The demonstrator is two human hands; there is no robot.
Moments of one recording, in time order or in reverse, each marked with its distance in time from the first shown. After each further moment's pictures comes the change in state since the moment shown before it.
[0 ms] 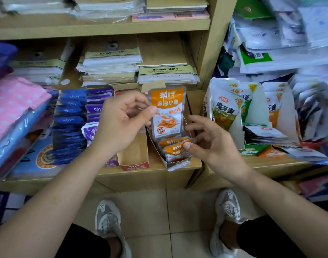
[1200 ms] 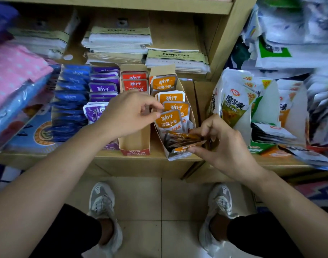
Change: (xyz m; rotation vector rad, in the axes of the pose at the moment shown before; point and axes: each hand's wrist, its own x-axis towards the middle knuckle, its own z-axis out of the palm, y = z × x) left_hand 0.005 -0.035 -0.005 0.570 -0.299 0.007; right_hand -0.010 -0.012 -0.011 -0.376 -0.117 -0.147
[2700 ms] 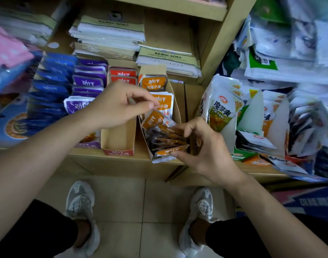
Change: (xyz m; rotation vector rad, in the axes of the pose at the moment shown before) left_hand 0.012 -0.002 -0.002 -0.399 -0.047 0.024; right_hand 0.007 -0.001 -0.002 0.071 -0.048 -0.041
